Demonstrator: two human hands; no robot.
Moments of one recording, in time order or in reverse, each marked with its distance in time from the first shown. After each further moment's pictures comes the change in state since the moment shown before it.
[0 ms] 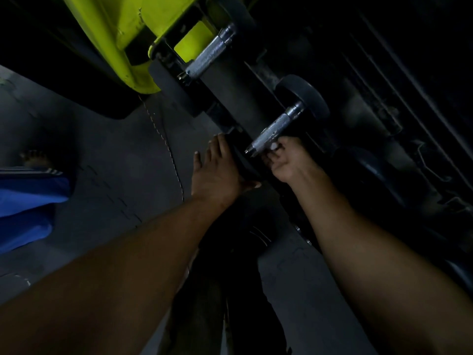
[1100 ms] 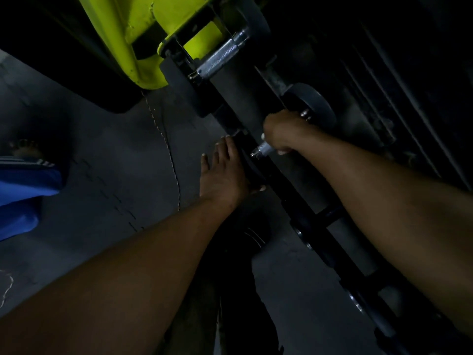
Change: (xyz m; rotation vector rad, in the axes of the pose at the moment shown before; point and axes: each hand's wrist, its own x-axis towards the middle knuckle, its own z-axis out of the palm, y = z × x) left_hand 0.002 -0.003 0.001 -0.056 -0.028 0.000; right_hand -0.025 -0.049 0.073 -2.539 0.014 -0.503
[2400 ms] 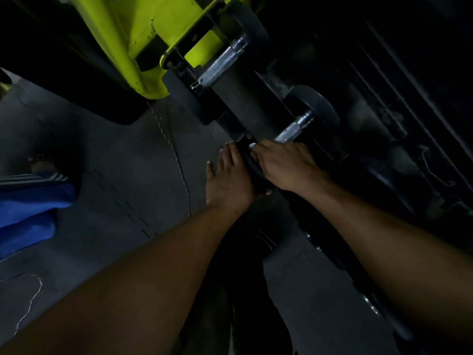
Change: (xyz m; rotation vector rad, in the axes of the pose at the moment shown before) left_hand 0.002 0.001 0.001 -0.045 -0.004 -0.016; right_hand -0.024 -0.011 0.073 0.152 0.553 -0.219
